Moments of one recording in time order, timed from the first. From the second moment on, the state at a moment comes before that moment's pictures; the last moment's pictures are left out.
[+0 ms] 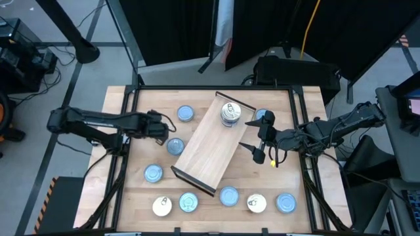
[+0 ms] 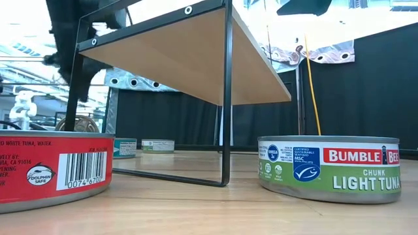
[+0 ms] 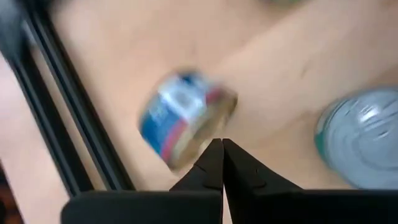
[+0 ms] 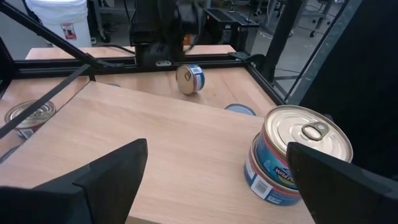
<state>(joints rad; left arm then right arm) 0.01 1.19 0.88 -1.20 -0.45 -0.92 0.34 1.07 0.96 -0.34 0.62 0.21</state>
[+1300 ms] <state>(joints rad) 0.40 1.20 0.77 -1.04 -0.30 -0.15 0.34 1.07 0.96 -0.34 0.52 0.22</state>
